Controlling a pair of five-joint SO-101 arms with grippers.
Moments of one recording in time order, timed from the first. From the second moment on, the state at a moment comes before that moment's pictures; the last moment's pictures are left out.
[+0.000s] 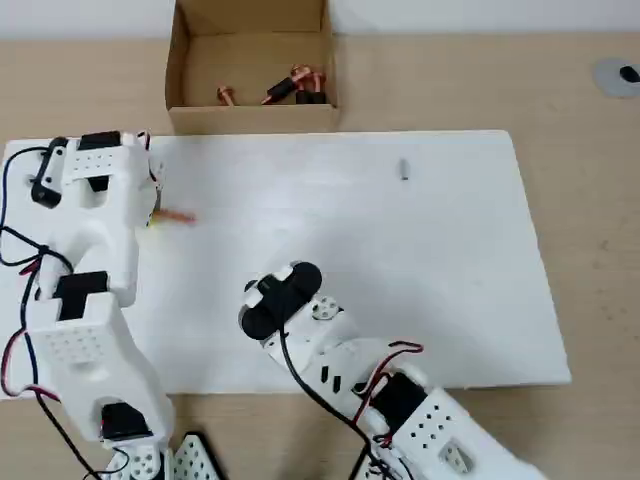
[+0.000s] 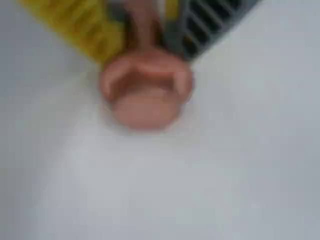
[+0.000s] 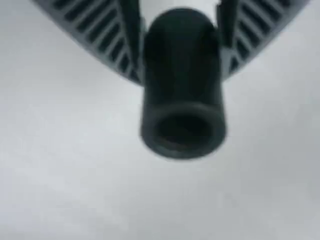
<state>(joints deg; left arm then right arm) -12.0 26.3 -2.8 66.4 56.5 -49.7 -81.2 97.5 24.0 -5.8</state>
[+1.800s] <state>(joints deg) -20.1 -72.4 2.5 88.4 9.0 -49.7 -81.2 97.5 24.0 -5.8</state>
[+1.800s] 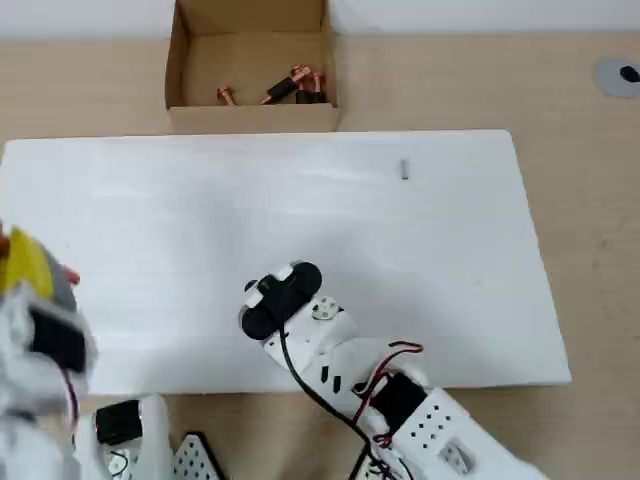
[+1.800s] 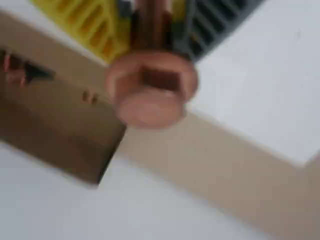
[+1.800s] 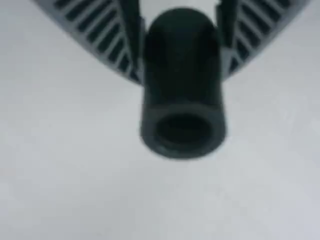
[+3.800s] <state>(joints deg) -19.3 -104.0 44.2 81.2 1.4 -49.6 -81.4 77.8 30.0 -5.8</state>
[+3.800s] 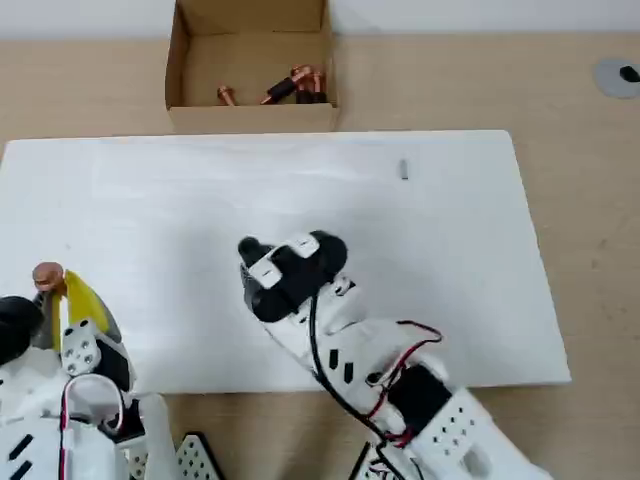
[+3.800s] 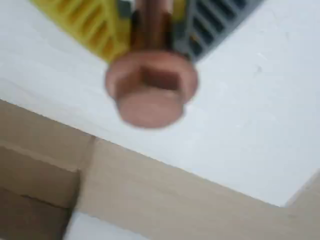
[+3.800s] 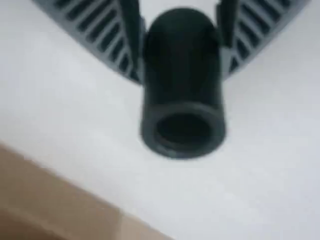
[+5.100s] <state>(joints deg) 11.1 -104.0 51.9 60.8 6.6 -59.8 -81.4 85.2 15.5 -6.7</state>
